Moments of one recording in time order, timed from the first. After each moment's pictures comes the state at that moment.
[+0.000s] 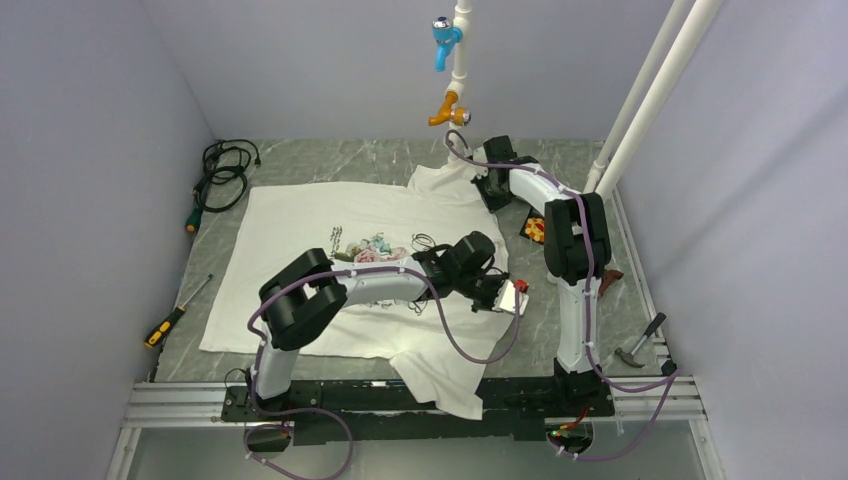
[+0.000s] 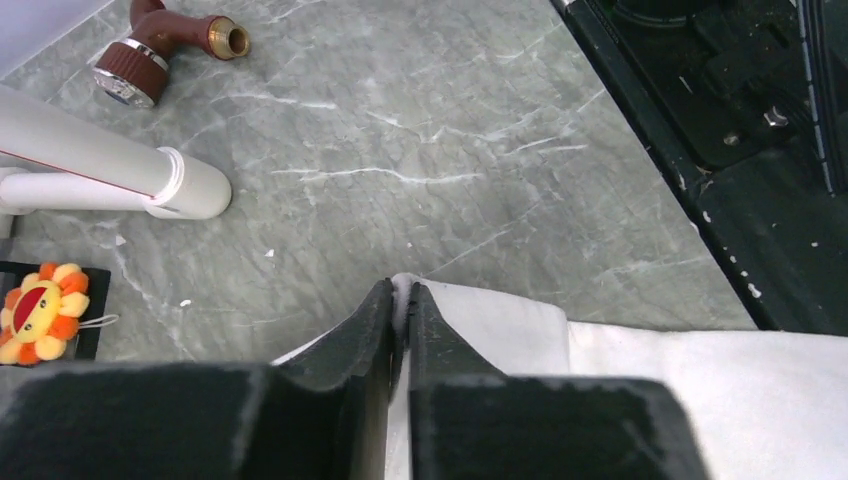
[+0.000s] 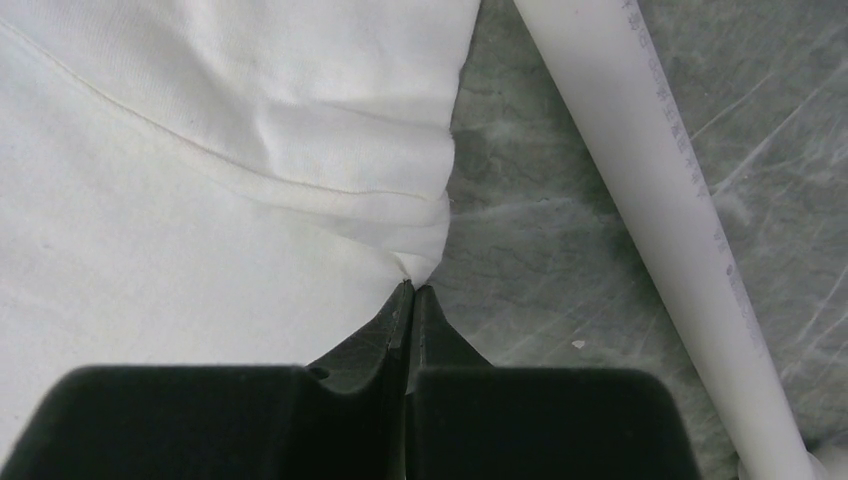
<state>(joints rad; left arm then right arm) -1.09 1.97 1.35 0.01 0.65 0.72 0.25 2.20 1.71 -0.58 0.00 -0.24</state>
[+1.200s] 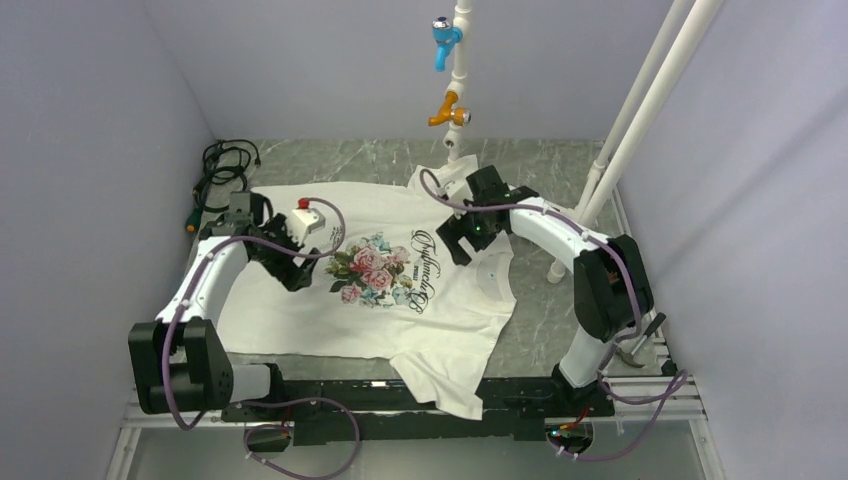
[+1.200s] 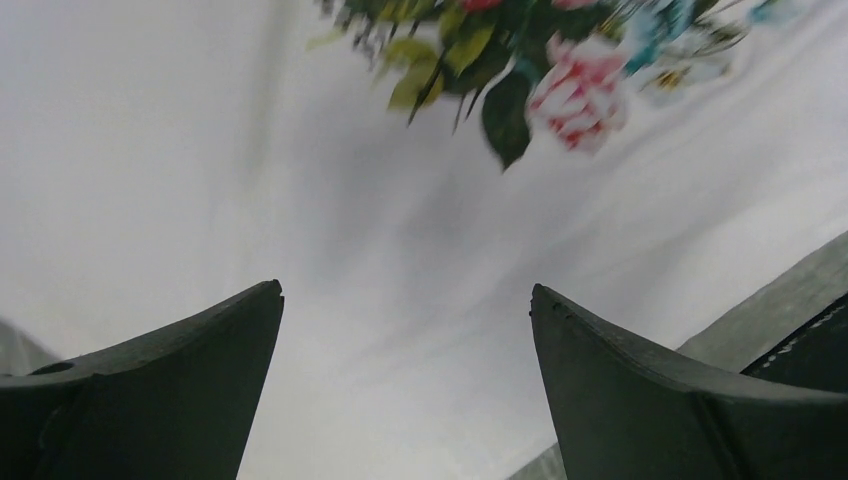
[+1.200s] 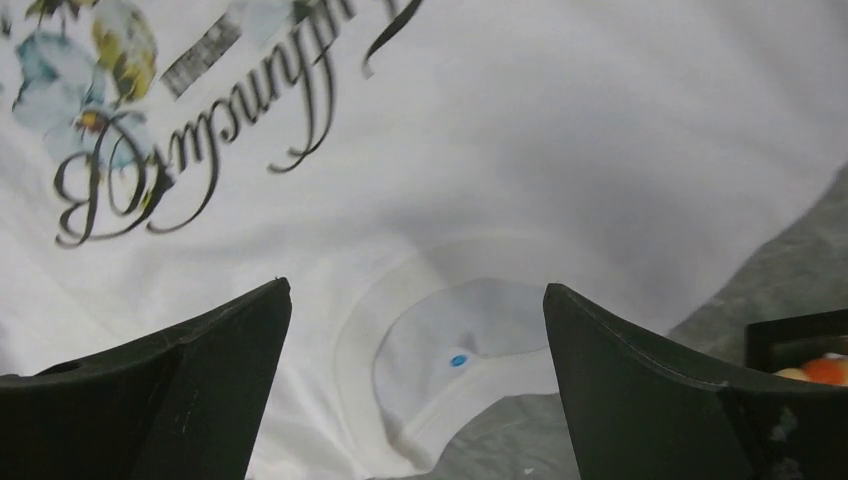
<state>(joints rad) 0.01 1.32 0.97 -0.80 0.46 0.75 0.44 1.76 1.31 -0.64 -0.21 -0.29</state>
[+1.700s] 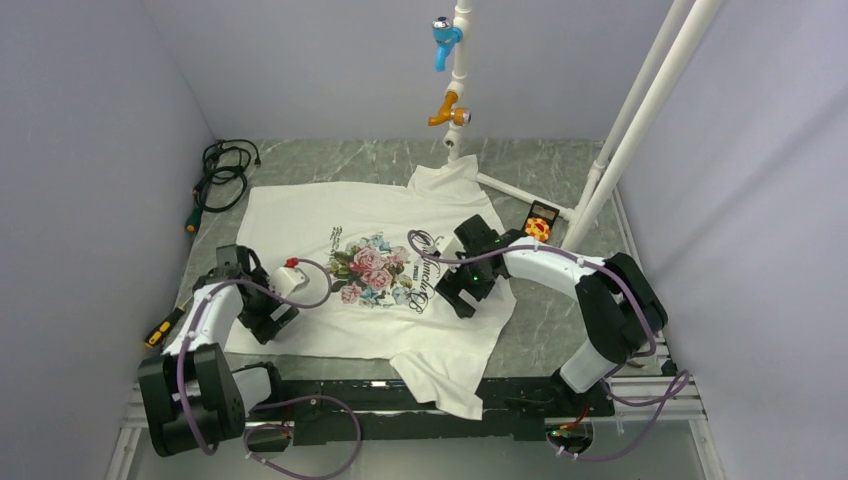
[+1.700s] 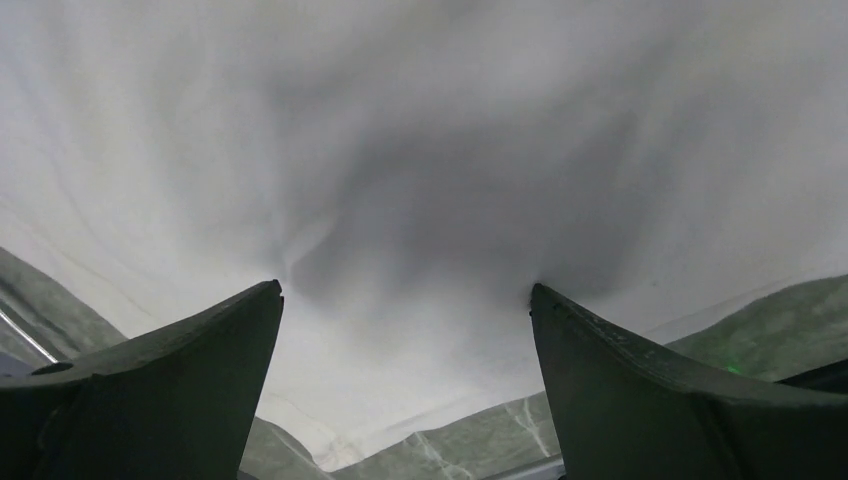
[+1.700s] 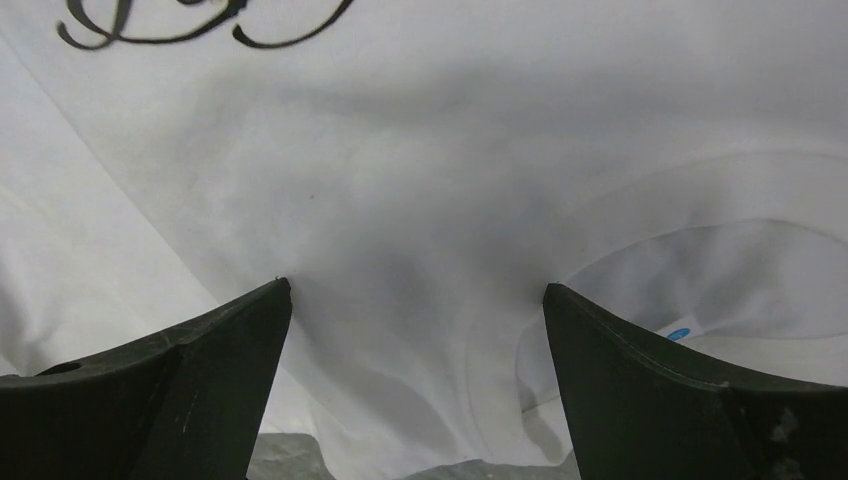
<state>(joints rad) 0.24 1.15 0.56 -0.74 0.13 1.02 0.62 1.60 0.95 -0.59 -0.22 -0.31</state>
